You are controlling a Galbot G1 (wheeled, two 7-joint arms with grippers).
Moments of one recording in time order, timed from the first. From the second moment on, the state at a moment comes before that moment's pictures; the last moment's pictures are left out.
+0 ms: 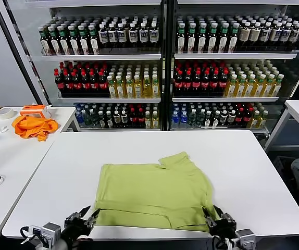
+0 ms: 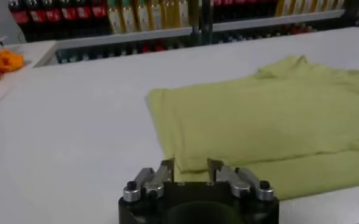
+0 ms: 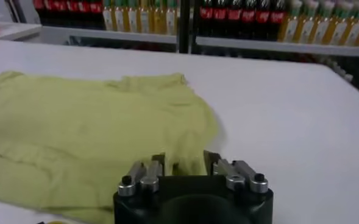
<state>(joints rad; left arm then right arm) 1.70 -0.87 -0.55 -2.29 -0.64 0.54 -0.21 -1.66 0.97 0.46 2.31 0.54 -0.49 0.32</state>
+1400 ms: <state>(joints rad) 0.92 -0.88 -0.19 -1.59 -0.69 0.42 0.03 -0.73 1.25 0.07 1.48 0.64 -0.48 0.40</state>
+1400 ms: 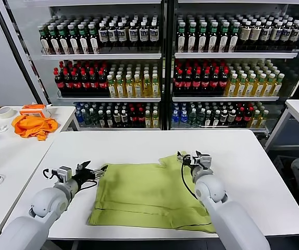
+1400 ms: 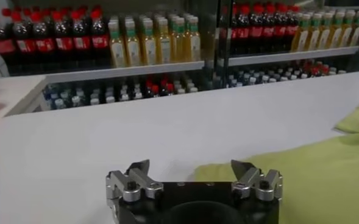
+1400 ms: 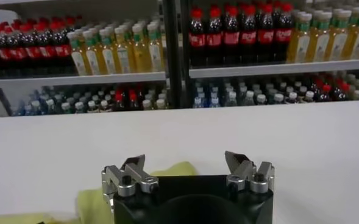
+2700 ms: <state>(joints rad) 0.85 -0.93 -0.13 -1.45 -0.68 0.38 0.09 -0.68 1.30 0.04 1.34 0.61 -0.47 0.39</state>
